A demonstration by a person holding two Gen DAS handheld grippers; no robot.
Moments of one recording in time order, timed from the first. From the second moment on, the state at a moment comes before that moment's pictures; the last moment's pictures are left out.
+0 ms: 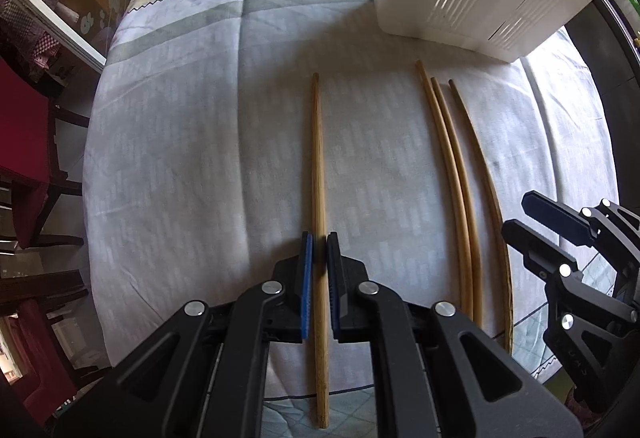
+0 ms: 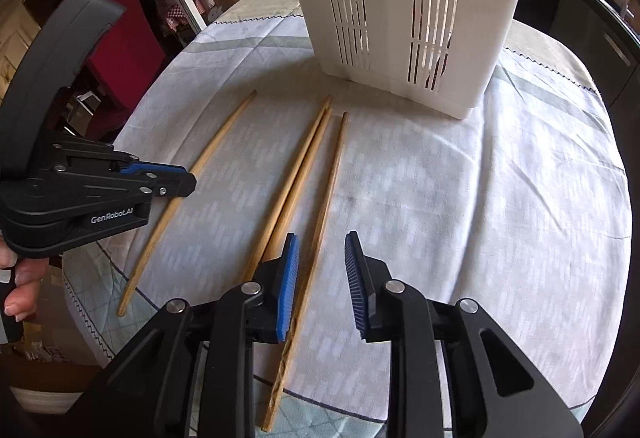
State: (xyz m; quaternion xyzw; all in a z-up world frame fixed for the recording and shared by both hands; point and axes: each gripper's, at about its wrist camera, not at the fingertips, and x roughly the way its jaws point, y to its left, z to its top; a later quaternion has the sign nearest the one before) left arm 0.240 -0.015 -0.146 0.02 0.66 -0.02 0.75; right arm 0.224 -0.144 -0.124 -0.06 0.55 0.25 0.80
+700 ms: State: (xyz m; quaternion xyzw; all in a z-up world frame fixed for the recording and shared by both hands) left arm 0.240 -0.015 -0.143 0.02 0.66 -0.02 0.75; right arm 0.240 -0.117 -0.141 -0.11 0.54 0.22 0.80
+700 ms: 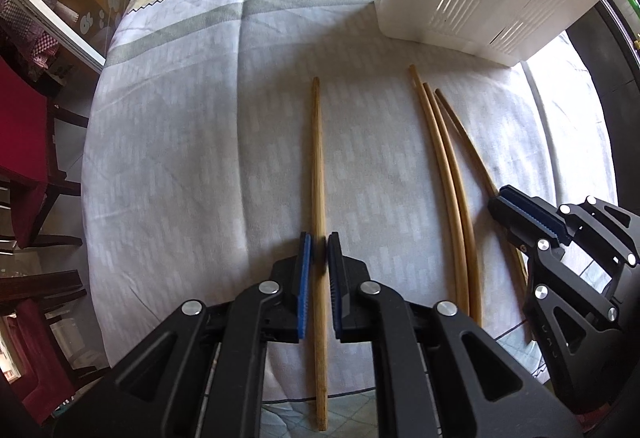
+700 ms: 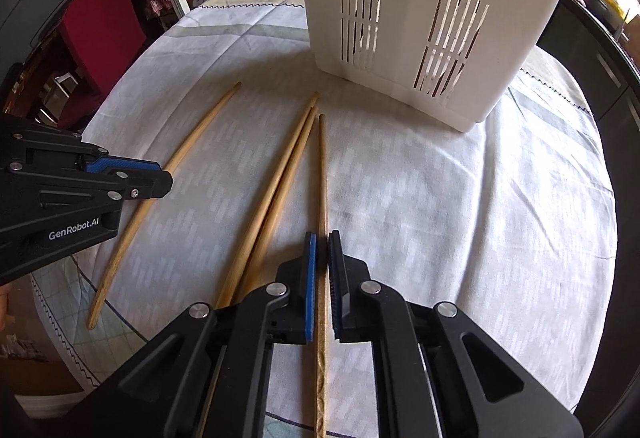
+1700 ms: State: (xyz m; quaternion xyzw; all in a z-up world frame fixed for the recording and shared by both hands) left arm 0.154 -0.007 -0.019 -0.03 0.47 -0.06 0.88; right arm 0.165 -0.234 -0.028 0.03 0.39 0.22 0.90
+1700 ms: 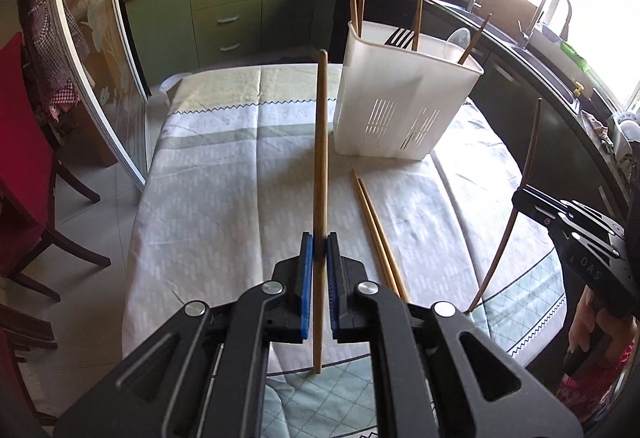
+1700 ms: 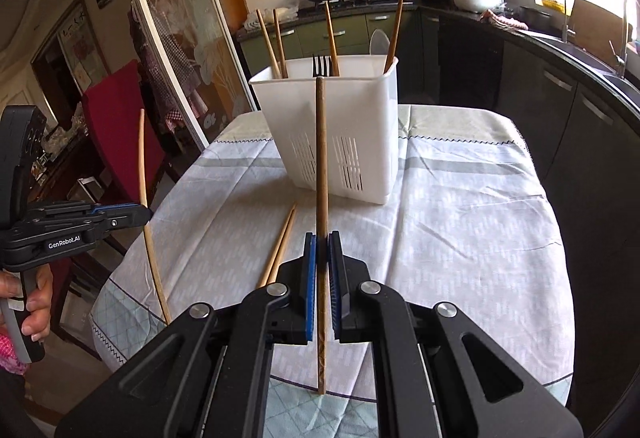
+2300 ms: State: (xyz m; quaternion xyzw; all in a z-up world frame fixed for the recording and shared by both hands) left arm 0.090 -0.022 -0.001 0.00 0.40 -0.10 0.91; right arm 0.107 -0.256 -0.030 0.03 0.36 0.22 0.91
